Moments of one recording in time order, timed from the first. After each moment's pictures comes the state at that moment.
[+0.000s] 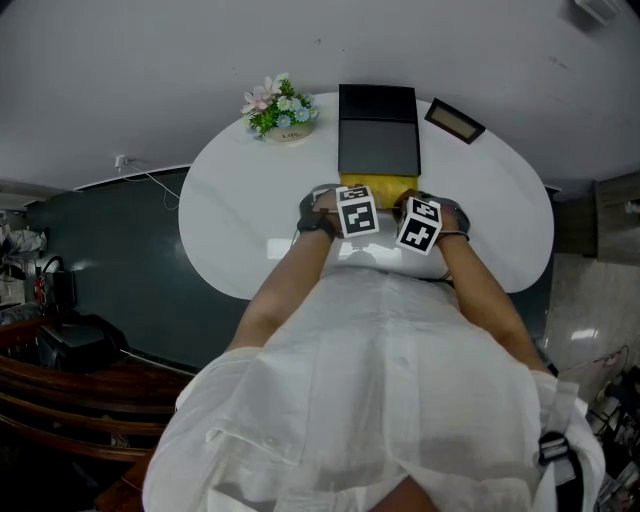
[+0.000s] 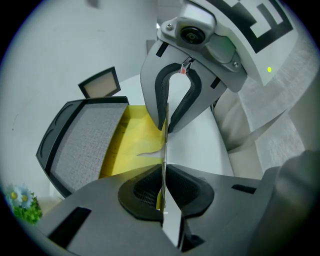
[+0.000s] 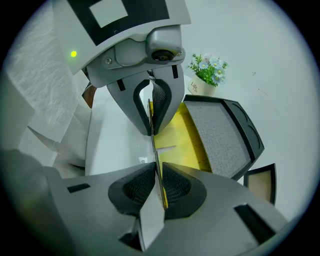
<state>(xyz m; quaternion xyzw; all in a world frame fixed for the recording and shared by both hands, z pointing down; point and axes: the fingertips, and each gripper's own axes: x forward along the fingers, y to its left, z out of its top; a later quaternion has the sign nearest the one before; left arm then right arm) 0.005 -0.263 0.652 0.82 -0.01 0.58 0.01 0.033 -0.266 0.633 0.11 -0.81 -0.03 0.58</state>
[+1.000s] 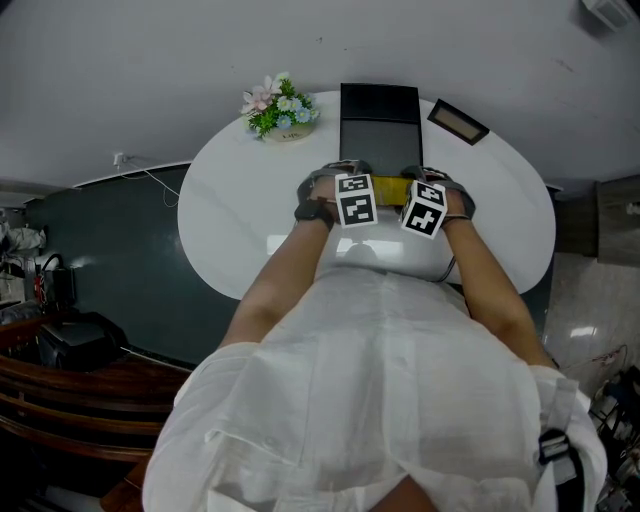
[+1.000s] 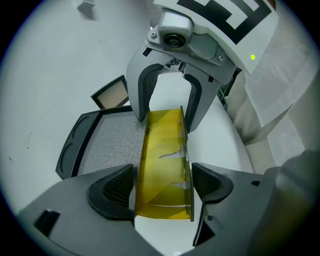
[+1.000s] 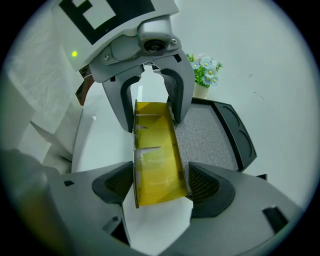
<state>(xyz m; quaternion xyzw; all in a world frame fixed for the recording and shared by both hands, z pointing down) 0.004 -0.314 0.639 0.82 -0.04 0.57 -0.07 0.039 -0.314 0.626 0.12 -0.80 -0.06 0.58</state>
